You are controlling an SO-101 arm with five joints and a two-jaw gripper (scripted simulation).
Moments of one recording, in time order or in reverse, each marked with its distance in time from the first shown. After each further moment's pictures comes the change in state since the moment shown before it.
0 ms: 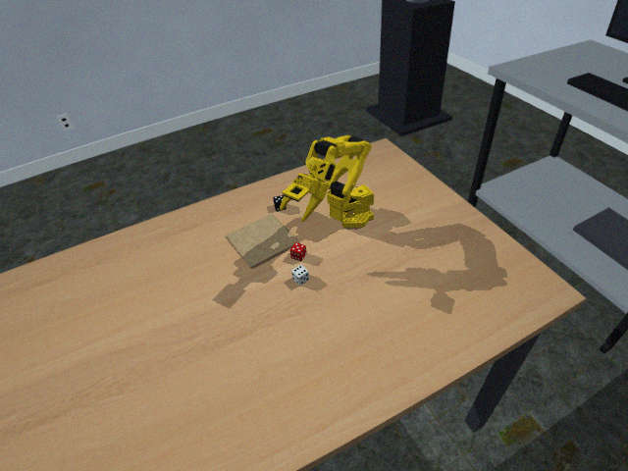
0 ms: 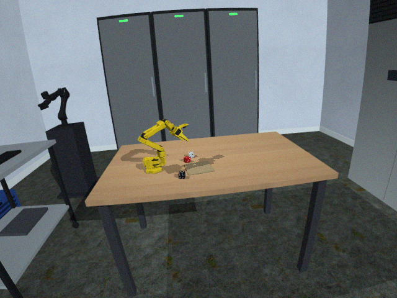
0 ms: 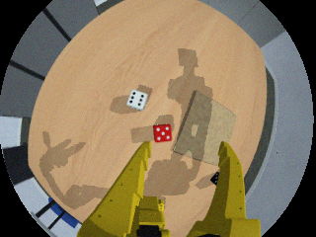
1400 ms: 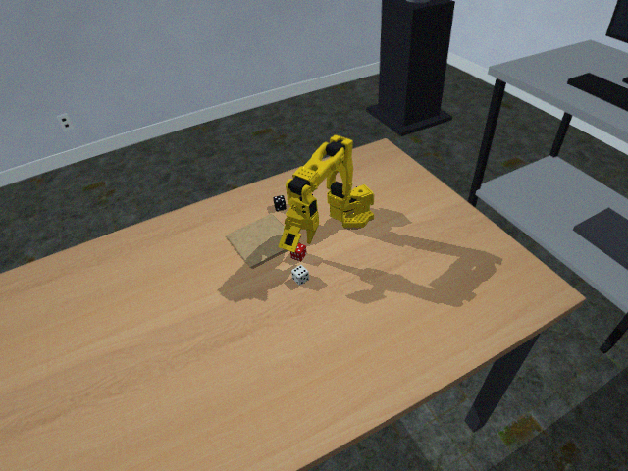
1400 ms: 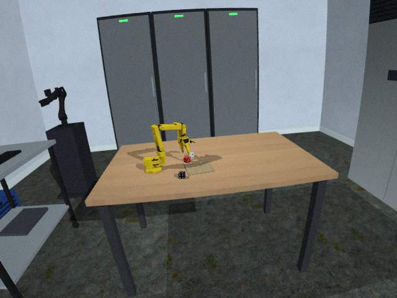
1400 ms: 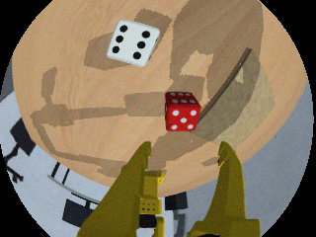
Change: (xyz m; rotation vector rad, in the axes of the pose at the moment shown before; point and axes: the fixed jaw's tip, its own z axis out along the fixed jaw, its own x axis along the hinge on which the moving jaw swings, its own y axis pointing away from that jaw) arm 0.051 0.011 0.055 -0.108 0.686 -0.055
